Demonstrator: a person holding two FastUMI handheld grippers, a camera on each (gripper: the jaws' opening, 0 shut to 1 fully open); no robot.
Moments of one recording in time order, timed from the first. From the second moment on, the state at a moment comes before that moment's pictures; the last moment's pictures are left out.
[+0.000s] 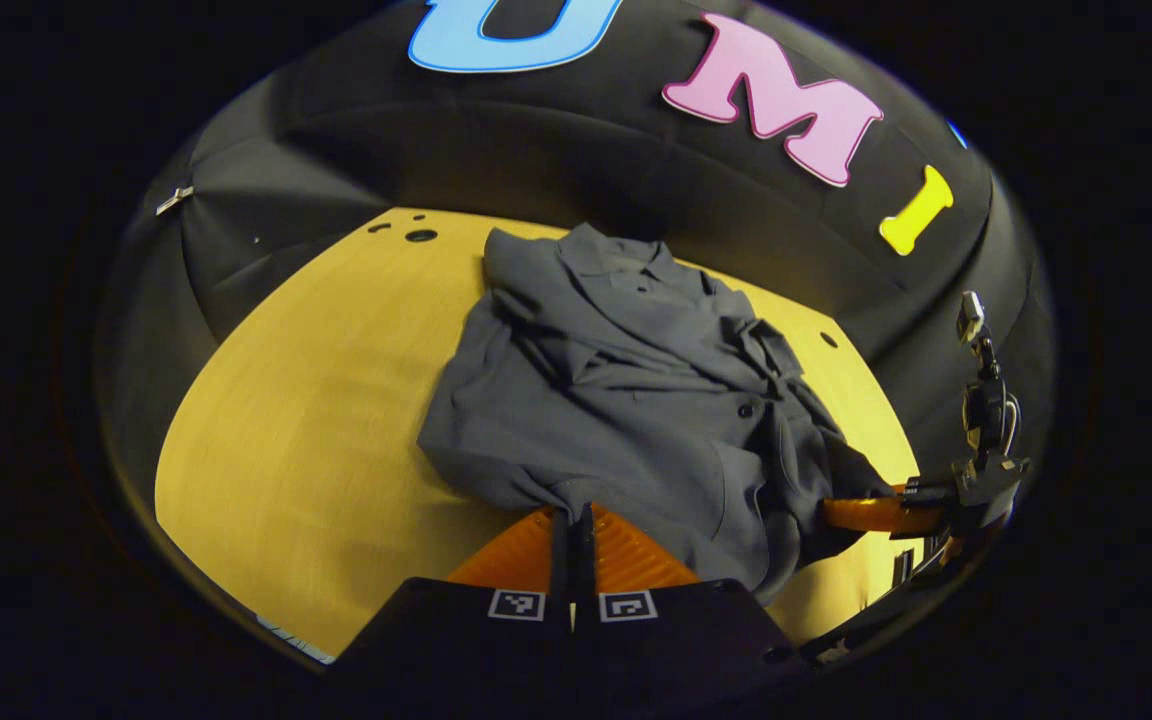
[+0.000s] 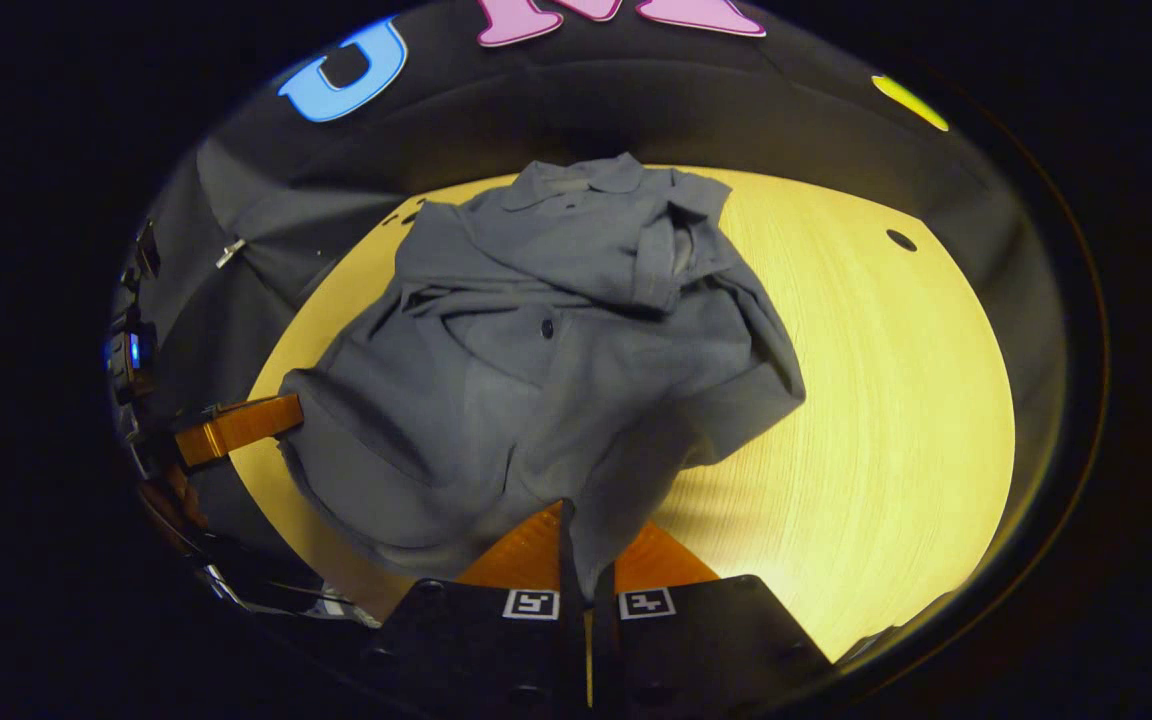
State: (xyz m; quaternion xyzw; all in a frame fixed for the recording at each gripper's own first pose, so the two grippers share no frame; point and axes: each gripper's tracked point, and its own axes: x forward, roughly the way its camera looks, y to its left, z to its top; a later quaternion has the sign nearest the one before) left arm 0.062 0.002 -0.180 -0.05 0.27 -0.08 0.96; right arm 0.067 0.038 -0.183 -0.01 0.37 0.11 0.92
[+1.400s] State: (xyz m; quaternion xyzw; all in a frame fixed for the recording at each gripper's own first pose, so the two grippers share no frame) left arm 0.312 -0.007 -0.030 0.01 0.11 -0.08 0.99; right arm 0.317 0.033 -0.047 0.01 0.20 0.10 0.98
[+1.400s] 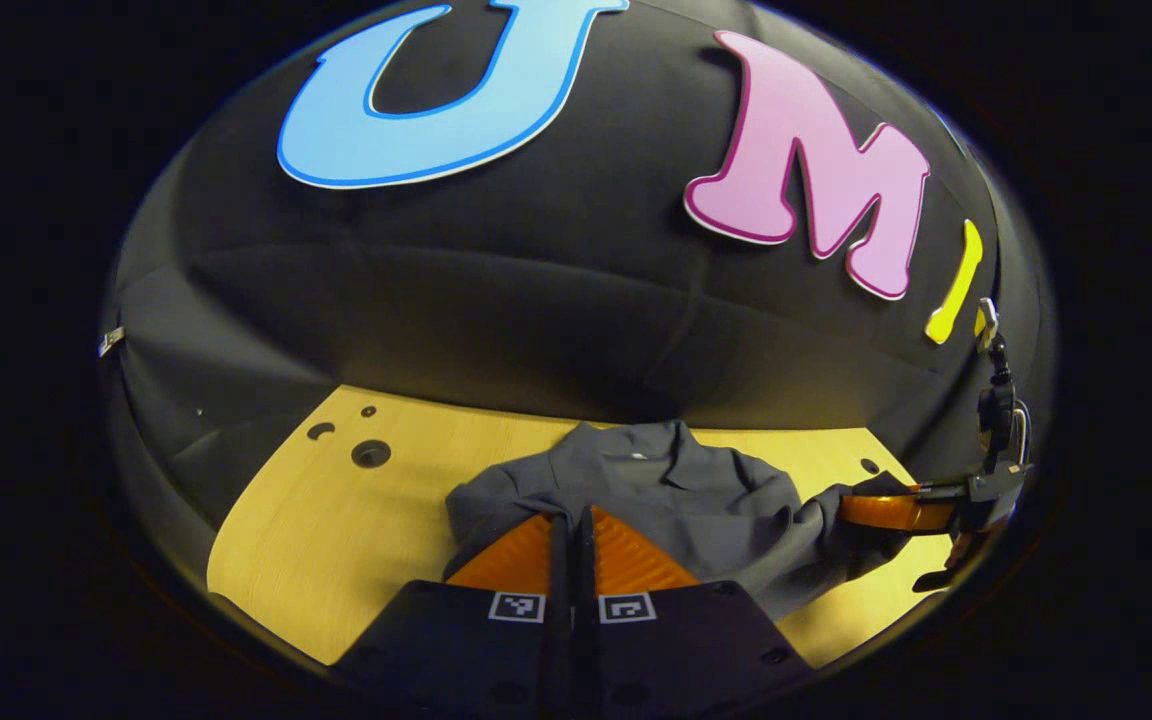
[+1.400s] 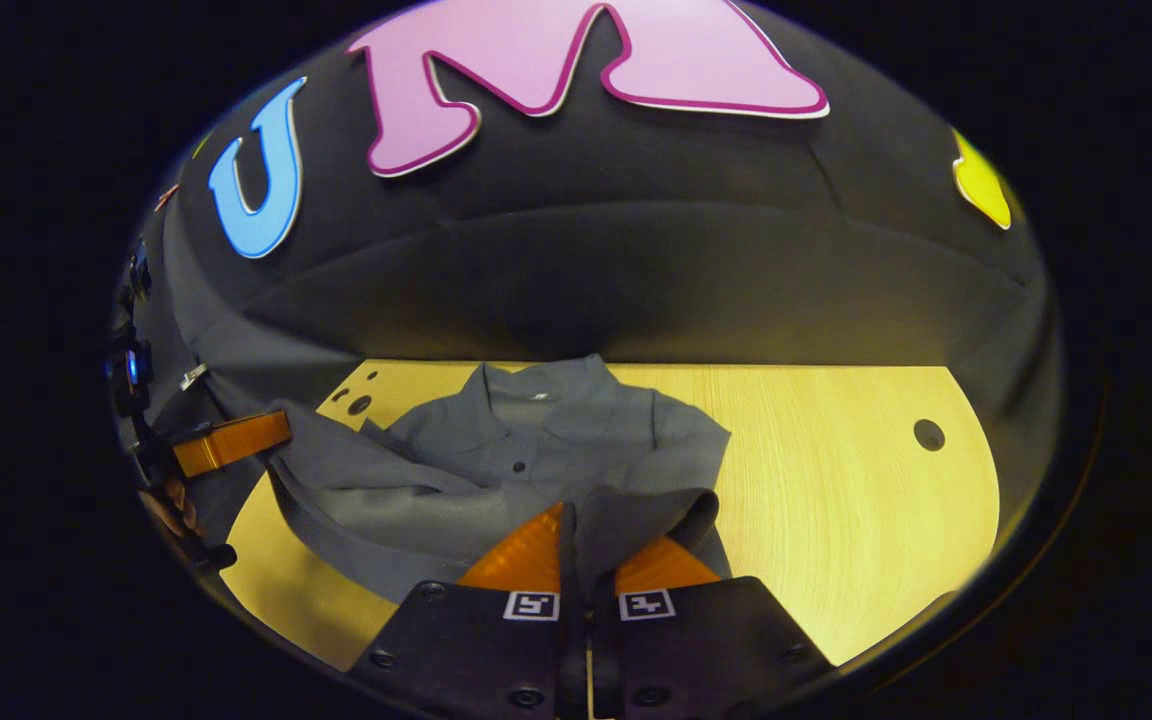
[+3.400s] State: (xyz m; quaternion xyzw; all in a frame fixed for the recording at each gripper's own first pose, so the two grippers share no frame) left arm 0.121 0.028 -0.003 0.00 0.03 0.00 1.00; right arm 0.159 0.015 -0.040 0.01 0.15 -0.02 0.99
